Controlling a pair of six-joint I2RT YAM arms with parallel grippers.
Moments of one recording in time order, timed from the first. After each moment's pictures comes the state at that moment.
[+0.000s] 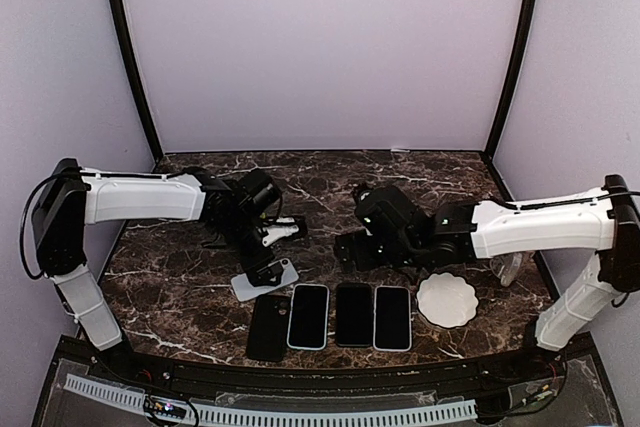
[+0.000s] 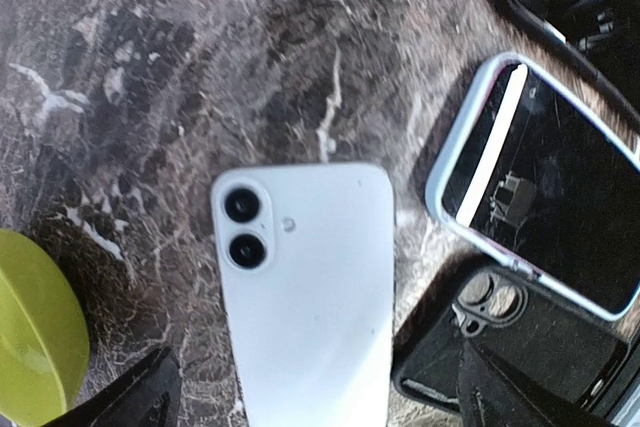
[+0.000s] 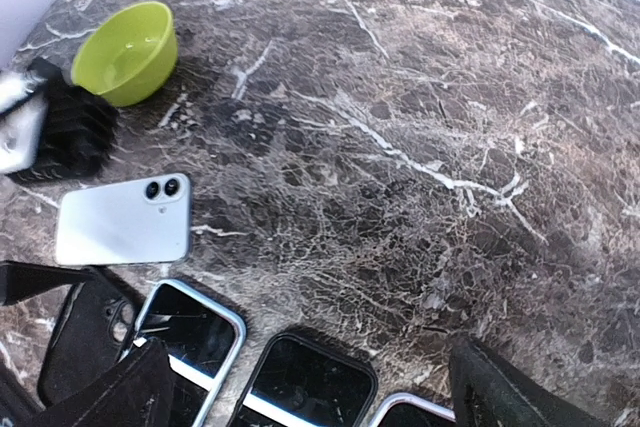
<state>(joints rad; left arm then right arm) -0.79 1.73 1.21 -0.73 0.07 0.31 1.12 1.54 1.06 -0.37 0.41 0.60</state>
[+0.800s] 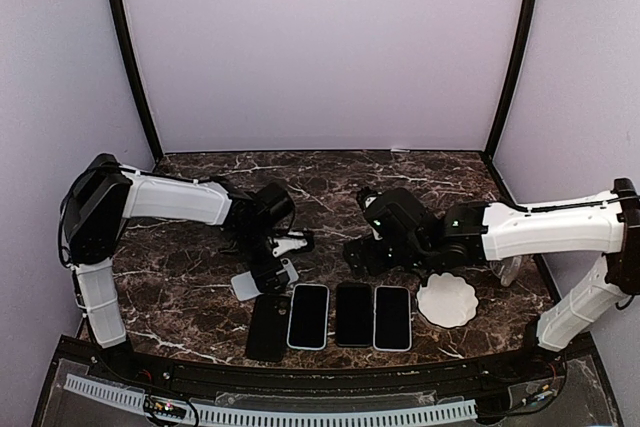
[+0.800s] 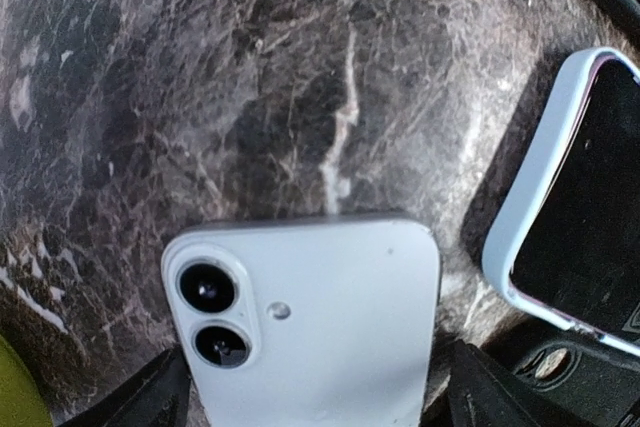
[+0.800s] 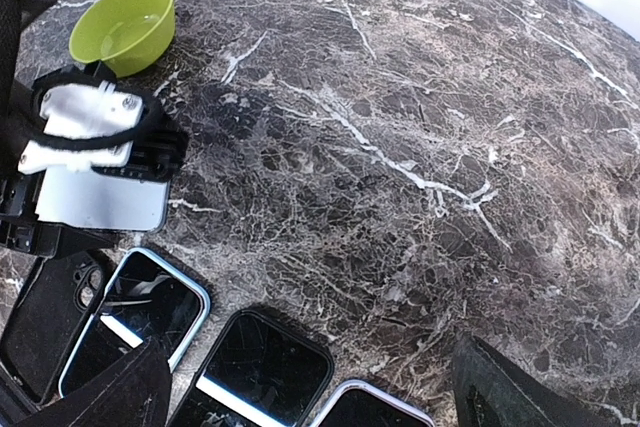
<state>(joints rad) -0.79 1.91 1.25 -0.72 0.08 0.36 1.11 1.48 1.01 -0.40 0.42 0.48</state>
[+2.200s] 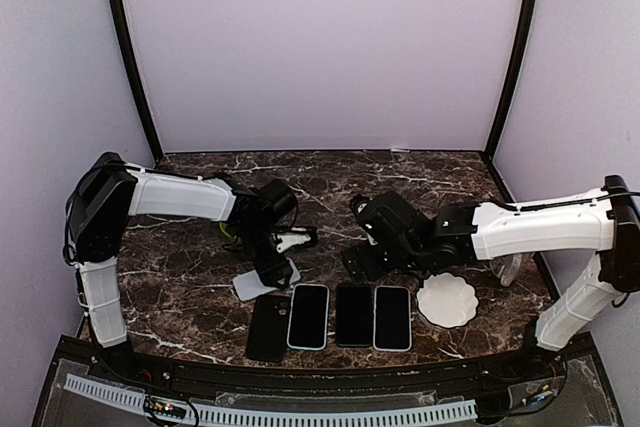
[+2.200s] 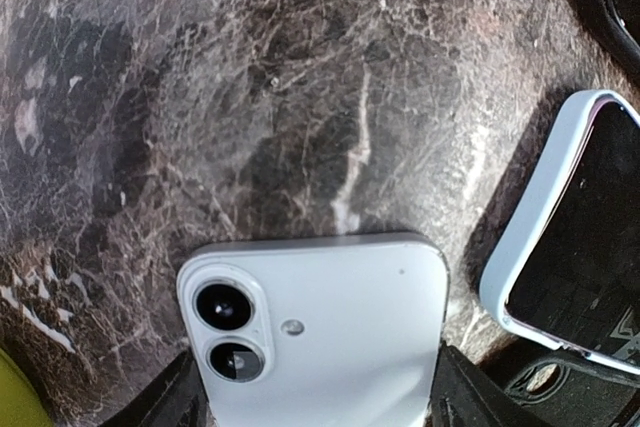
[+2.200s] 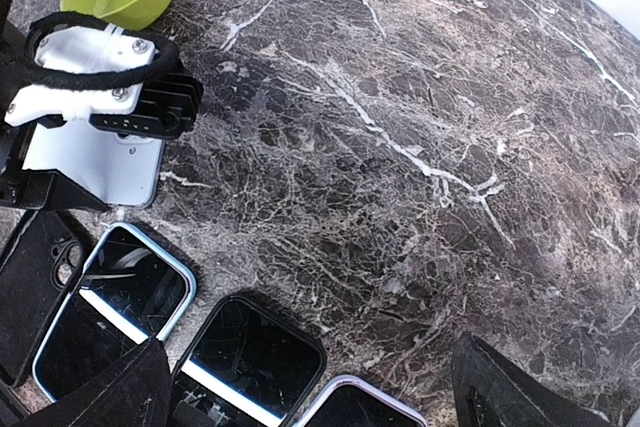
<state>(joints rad) -0.78 1.95 1.31 -0.73 0.11 0.33 1.11 1.52 1.04 -0.43 0.40 0.43</state>
